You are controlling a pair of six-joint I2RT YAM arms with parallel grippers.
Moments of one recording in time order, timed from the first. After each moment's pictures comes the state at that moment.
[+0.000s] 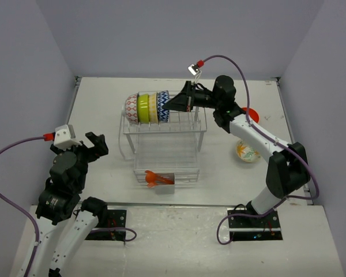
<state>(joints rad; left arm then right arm) -0.33 0.37 0.79 -0.62 -0.45 -0.38 0.49 1.62 1.29 0.41 -0.94 1.01</state>
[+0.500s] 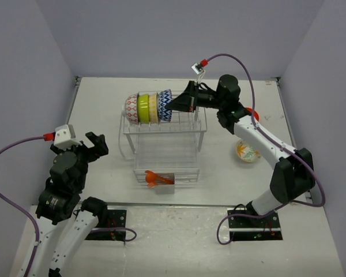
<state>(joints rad) -0.33 0.38 0.79 -0.62 -0.45 -0.38 0.49 1.57 1.29 0.34 -0.93 0.95</state>
